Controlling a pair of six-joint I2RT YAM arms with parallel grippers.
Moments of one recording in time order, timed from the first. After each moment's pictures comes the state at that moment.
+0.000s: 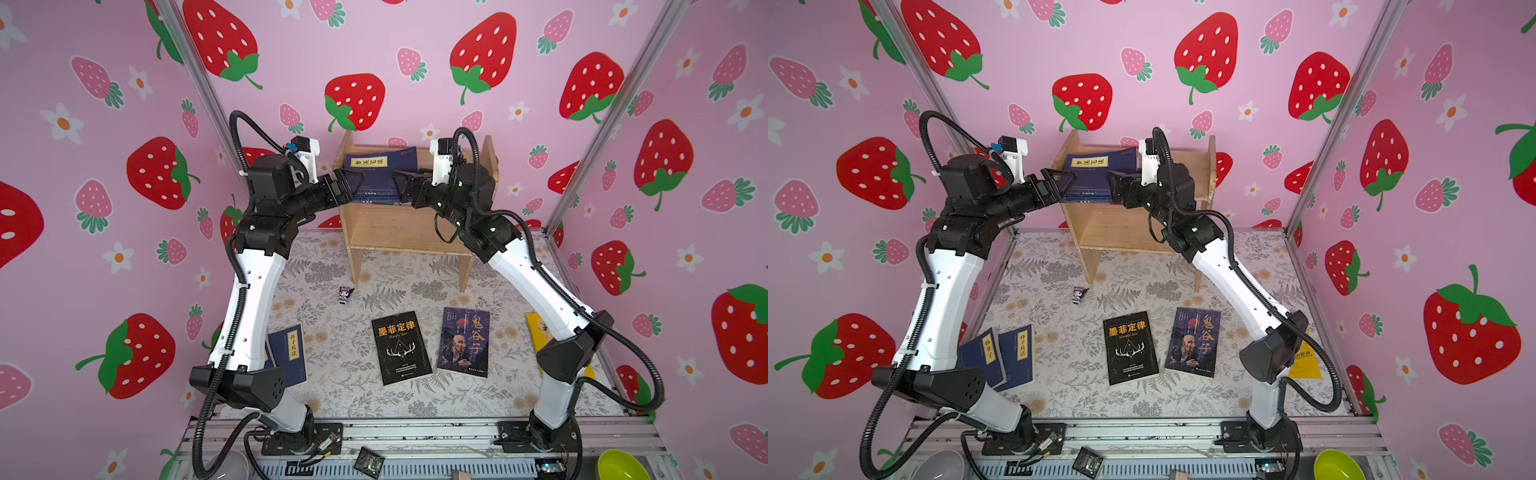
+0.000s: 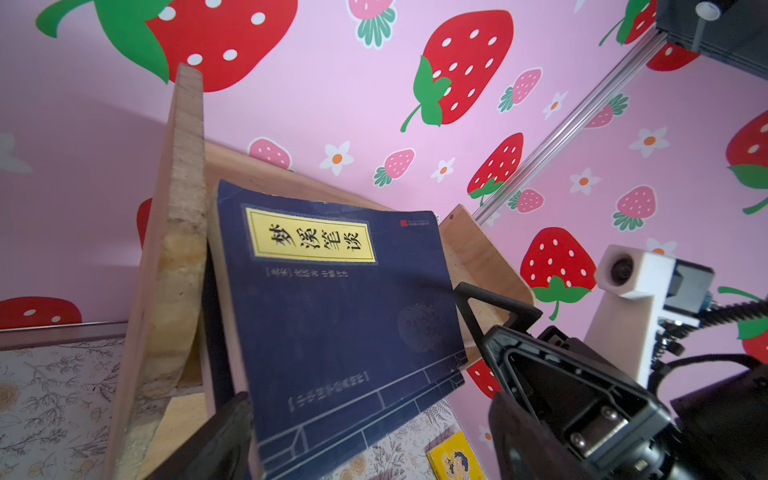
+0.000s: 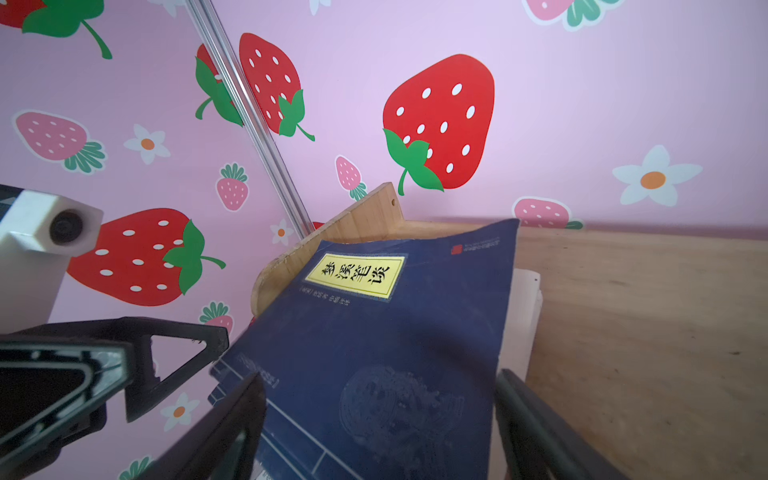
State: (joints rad) left arm -0.12 1.58 2.02 -0.58 0.57 -0.49; right arm 0.76 1.86 2.14 -0.21 -0.02 0.32
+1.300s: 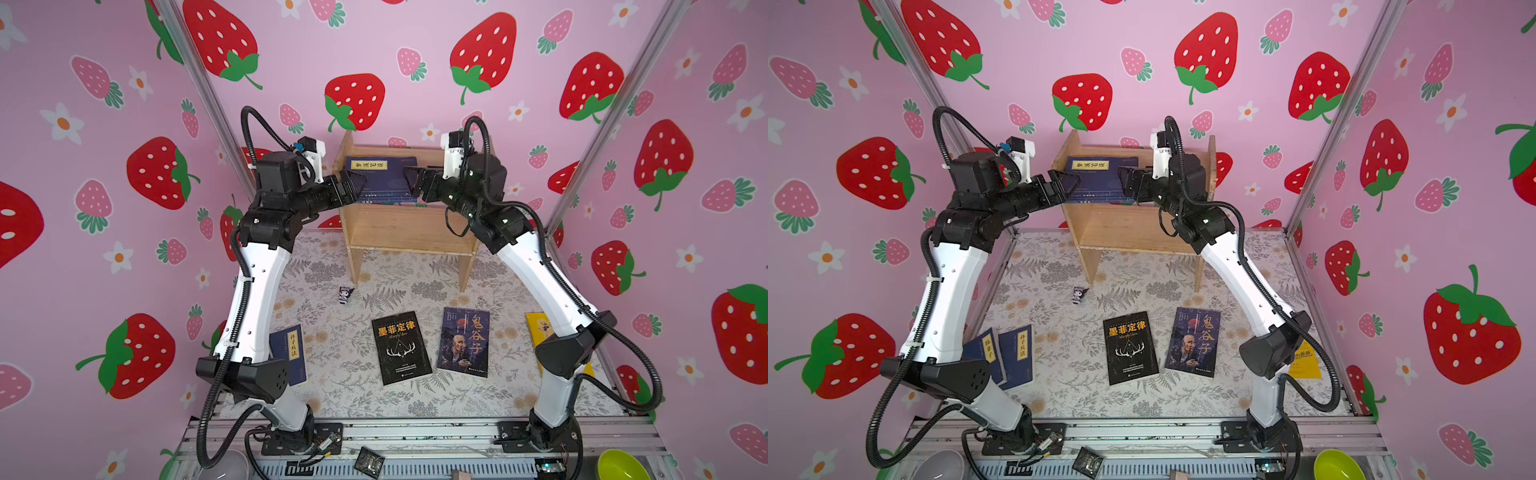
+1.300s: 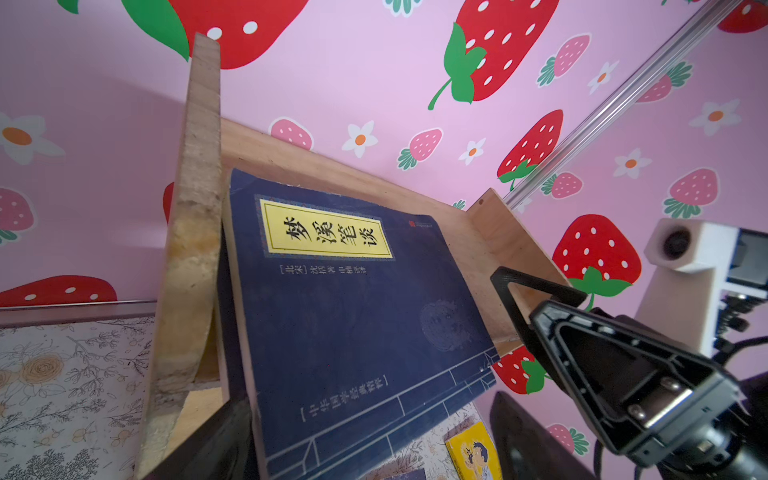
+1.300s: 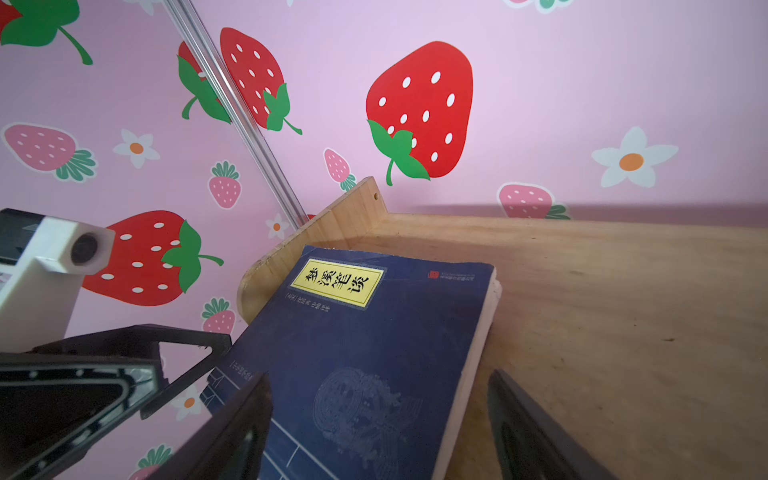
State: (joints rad) left arm -0.14 1.64 2.11 -0.70 0.50 -0.44; right arm 0.69 1.89 2.24 -0.35 -0.10 0.37
